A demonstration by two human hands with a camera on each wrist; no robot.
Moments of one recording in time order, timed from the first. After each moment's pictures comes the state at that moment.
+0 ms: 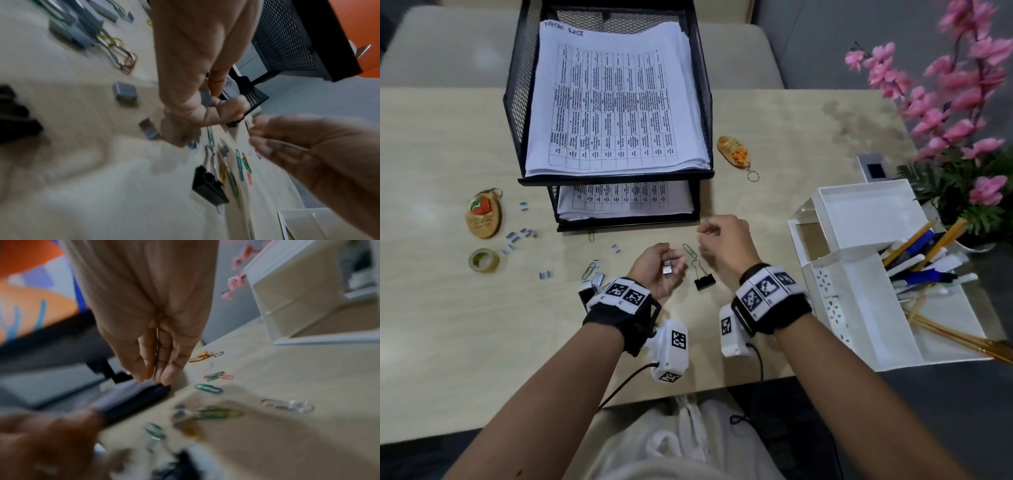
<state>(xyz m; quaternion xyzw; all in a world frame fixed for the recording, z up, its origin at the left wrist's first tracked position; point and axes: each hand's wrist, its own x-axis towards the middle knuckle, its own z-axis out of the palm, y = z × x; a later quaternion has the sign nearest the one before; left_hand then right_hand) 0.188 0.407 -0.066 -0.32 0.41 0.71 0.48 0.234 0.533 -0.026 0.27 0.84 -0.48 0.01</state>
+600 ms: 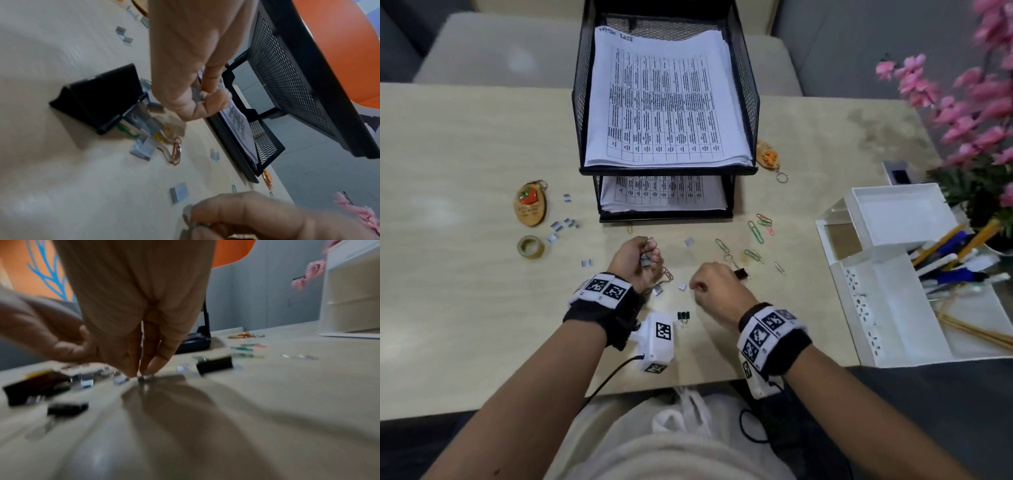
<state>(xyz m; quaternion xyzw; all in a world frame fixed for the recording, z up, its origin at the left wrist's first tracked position) 0.161 0.327 -0.065 -0.34 0.41 0.74 0.42 0.273 0.456 -0.041 0.07 0.93 -0.32 0.16</state>
